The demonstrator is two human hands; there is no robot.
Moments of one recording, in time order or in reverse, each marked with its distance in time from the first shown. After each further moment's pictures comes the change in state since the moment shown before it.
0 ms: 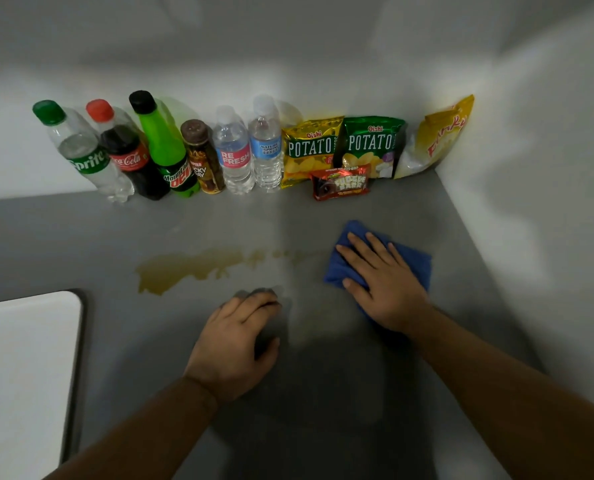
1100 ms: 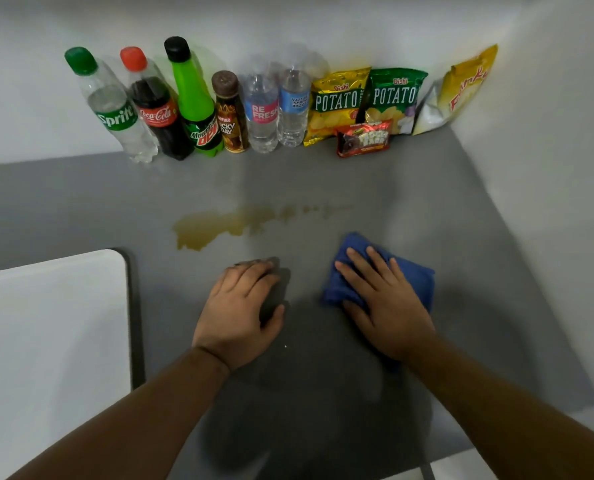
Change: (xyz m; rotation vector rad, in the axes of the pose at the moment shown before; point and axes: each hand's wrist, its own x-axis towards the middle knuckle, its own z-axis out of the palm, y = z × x) left_hand -0.048 -0.049 -0.006 0.046 0.177 0.103; right_hand -0.083 -0.107 0.042 0.063 0.048 0.020
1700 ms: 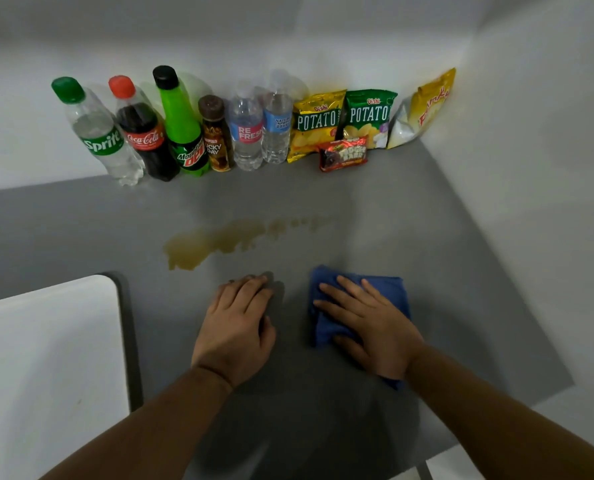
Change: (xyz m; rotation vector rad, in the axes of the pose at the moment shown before) left_hand -0.002 0.000 0.000 0.013 0.027 0.047; right_hand -0.018 -0.013 0.002 -0.014 -0.031 -0.180
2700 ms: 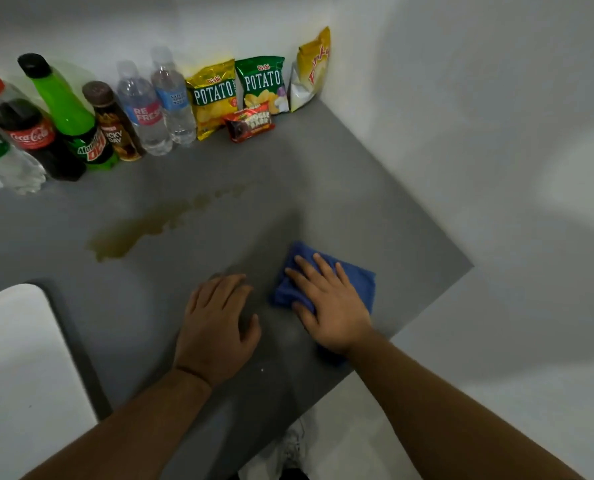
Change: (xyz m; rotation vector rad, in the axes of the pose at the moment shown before) left_hand -0.045 0.057 -0.005 -0.035 -0.113 0.163; right_hand -0.074 -0.069 0.031 0.083 0.165 0.498
